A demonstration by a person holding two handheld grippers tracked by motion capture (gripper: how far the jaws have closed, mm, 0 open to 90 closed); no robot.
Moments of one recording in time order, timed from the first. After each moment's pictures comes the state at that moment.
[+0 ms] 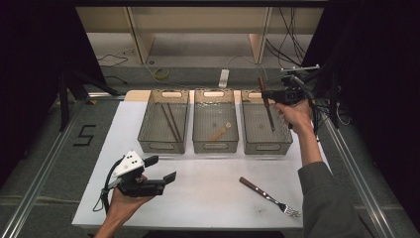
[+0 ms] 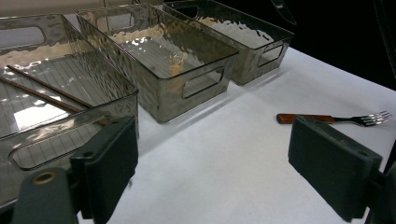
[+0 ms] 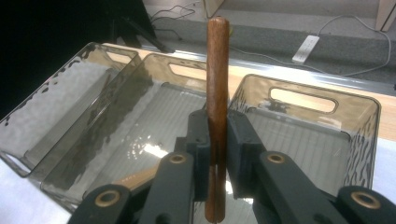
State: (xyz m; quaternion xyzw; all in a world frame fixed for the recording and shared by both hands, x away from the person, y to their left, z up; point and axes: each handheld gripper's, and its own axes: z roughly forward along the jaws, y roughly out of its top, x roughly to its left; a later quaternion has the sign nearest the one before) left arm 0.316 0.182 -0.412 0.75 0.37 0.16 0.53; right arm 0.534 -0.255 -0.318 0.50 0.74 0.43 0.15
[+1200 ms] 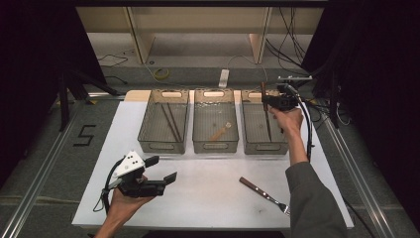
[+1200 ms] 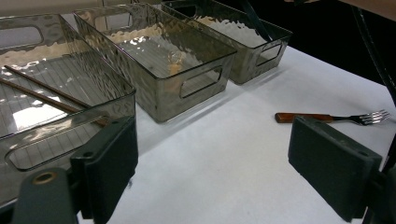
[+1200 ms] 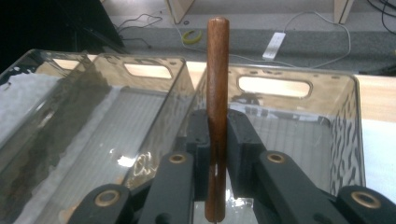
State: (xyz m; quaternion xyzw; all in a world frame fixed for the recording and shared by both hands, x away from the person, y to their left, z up) left arm 0.316 0.181 -0.412 0.75 0.37 0.16 0.53; right arm 0.549 -0.254 -0.364 0.55 0.70 0.41 0.18
